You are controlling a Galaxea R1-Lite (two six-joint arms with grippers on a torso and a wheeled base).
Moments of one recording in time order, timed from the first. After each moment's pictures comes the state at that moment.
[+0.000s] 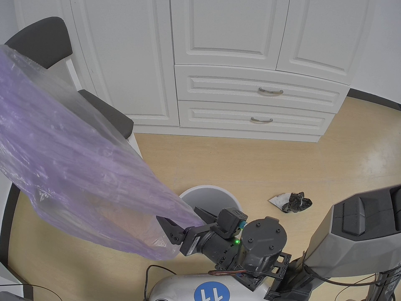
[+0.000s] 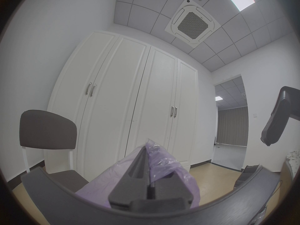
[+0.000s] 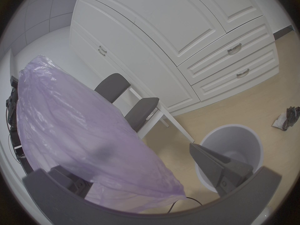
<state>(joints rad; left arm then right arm) -0.82 0.85 -0.60 -0.86 0.28 0.18 1.02 2.20 -0.67 -1.55 -0.29 0.54</state>
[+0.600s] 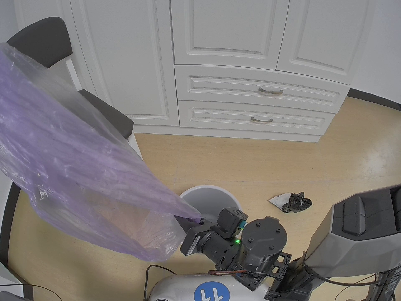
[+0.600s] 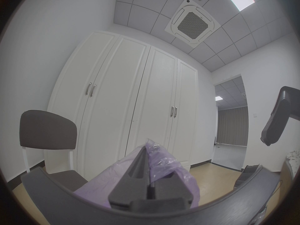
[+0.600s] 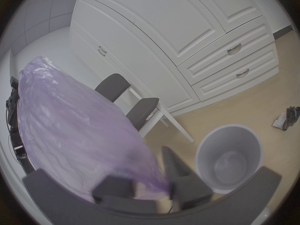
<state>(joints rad) -0.82 0.85 -0.60 -0.86 0.28 0.18 1.02 2.20 -0.67 -1.55 -0.29 0.54</state>
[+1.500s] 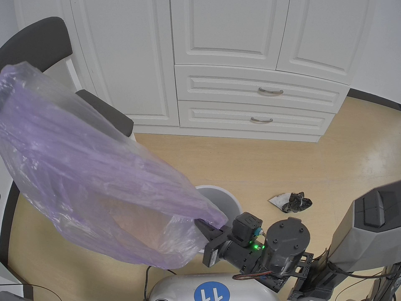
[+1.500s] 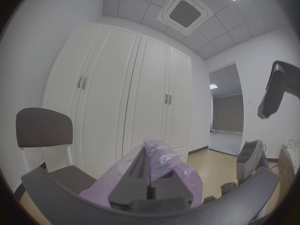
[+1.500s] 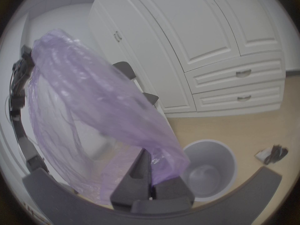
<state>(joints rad) -0.82 0.87 -0.53 -0.82 0.25 0.21 0.99 2.11 -0.51 -1.55 -0.27 0.23</state>
